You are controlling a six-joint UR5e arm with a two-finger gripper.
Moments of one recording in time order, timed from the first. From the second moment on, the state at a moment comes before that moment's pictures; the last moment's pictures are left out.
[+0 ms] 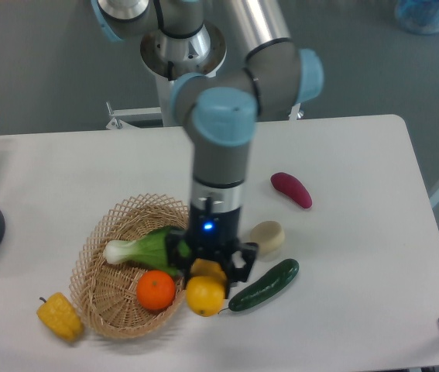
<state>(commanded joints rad) 2.26 -1.94 -1.57 -0.74 1.41 0.42</state>
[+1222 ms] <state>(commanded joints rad) 2.08 -2.10 -1.58 -0.73 1.43 0.21</state>
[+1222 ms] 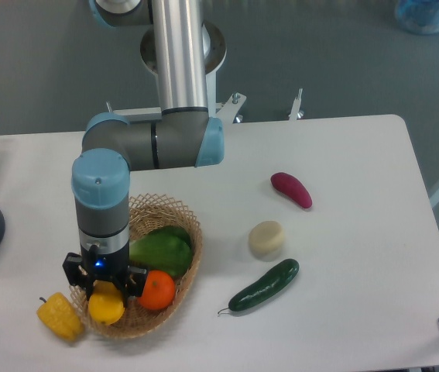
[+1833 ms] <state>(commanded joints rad) 2.07 -2.12 -1.57 -0.73 1.43 0.22</state>
